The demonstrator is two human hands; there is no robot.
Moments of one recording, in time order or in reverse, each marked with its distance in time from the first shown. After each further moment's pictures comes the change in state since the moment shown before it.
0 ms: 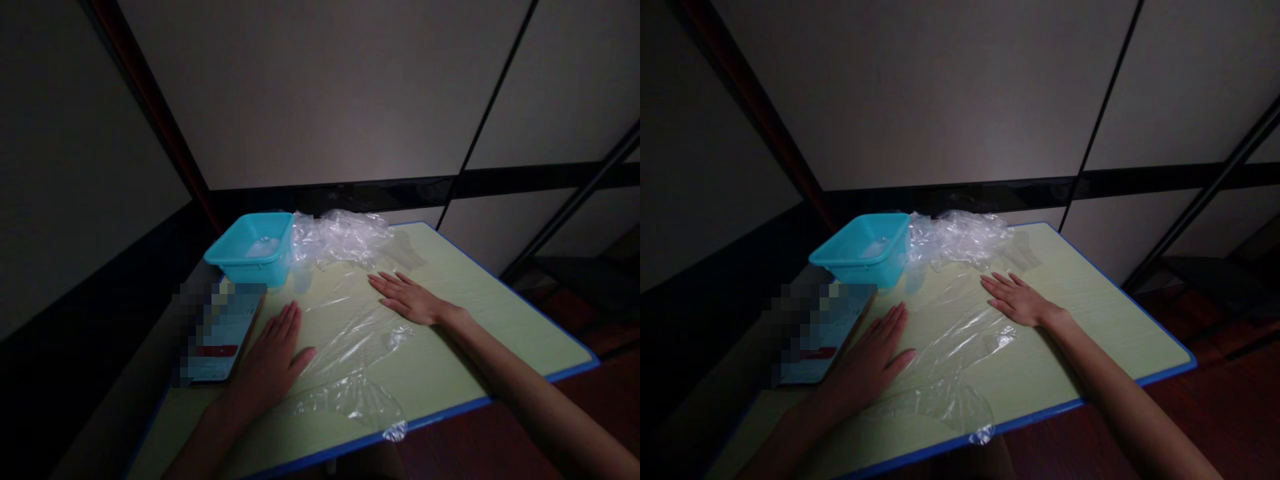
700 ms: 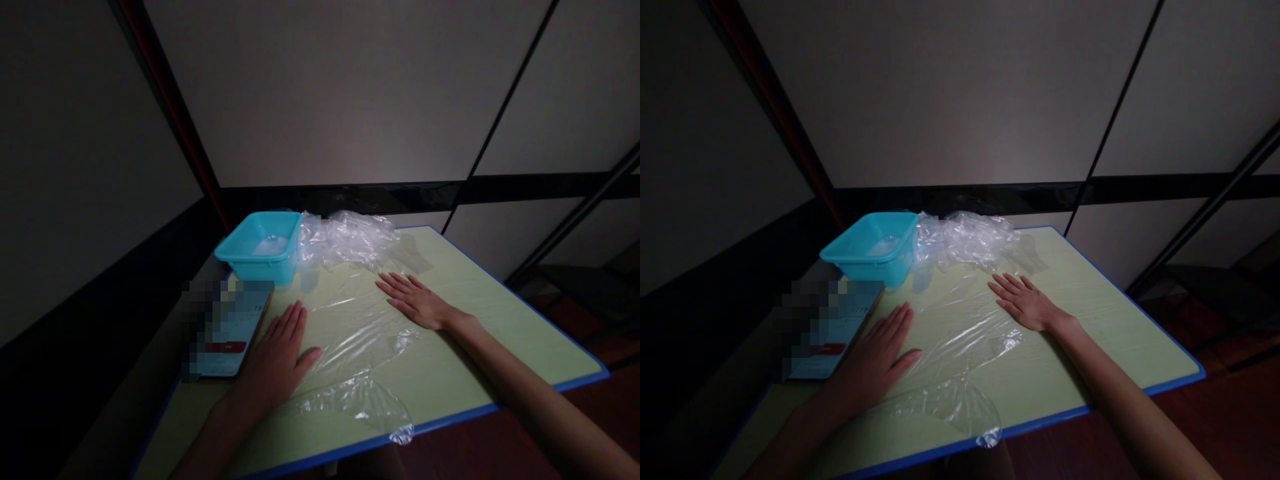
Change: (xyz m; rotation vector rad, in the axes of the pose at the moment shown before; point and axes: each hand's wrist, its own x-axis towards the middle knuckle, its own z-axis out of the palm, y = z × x) left_hand -0.005 -0.001 -0.001 -0.051 0.059 -0.017; right_hand -0.003 0.000 0.003 -0.093 0.044 0.056
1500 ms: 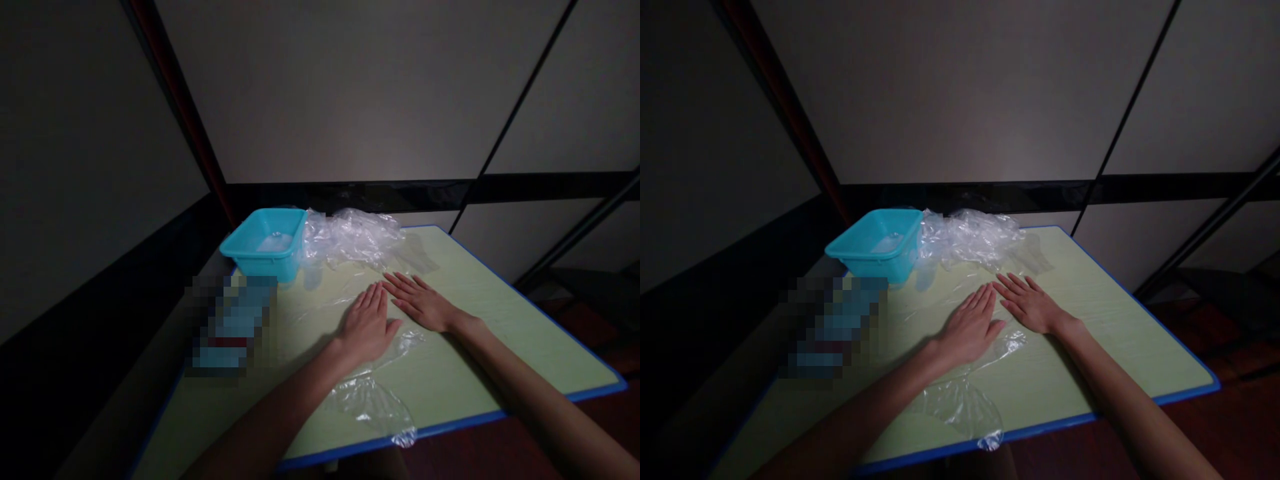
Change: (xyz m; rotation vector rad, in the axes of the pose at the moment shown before) left_hand 0.100 0.103 0.017 -0.108 0.011 0.166; right_hand 0.001 0.002 0.004 -0.009 0.002 -0.012
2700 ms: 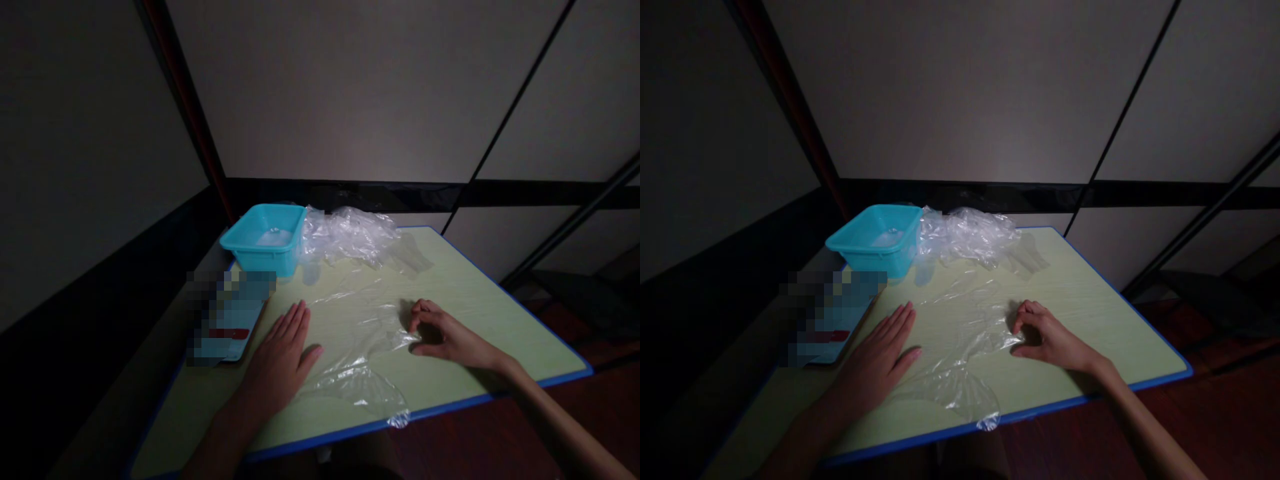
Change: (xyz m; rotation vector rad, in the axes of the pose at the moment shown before) left_hand -0.124 -0.067 -0.025 0.076 0.071 -0.151; right_hand -0.059 -0.043 -0.034 0.490 0.035 0.028
